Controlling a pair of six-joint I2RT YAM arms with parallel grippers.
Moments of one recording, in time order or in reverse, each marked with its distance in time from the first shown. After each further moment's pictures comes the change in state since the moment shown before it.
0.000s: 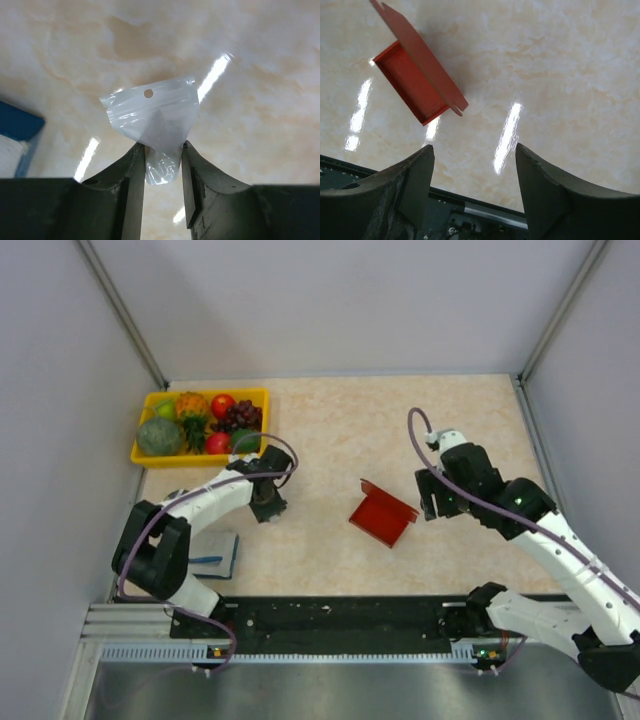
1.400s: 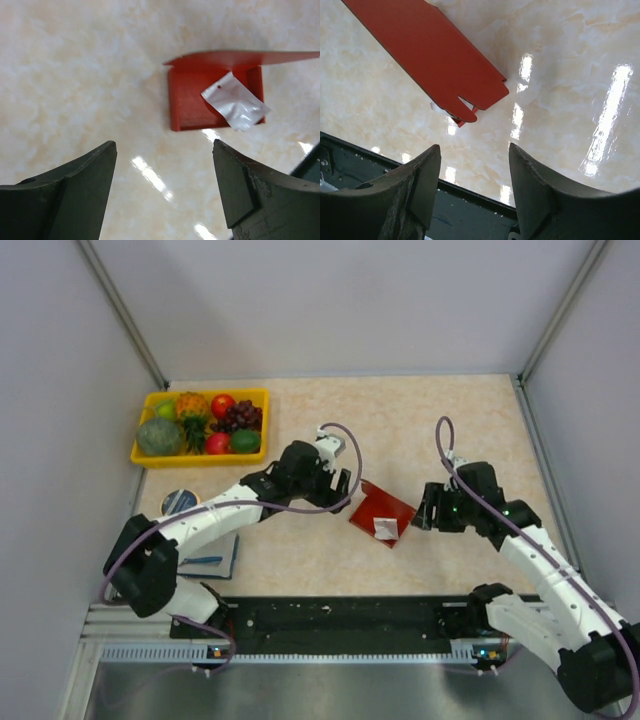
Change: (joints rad) left arm -0.332 -0.141 0.005 0.498 0.356 0.734; right arm -0.380 -0.119 -0.455 0.336 -0.507 0.232
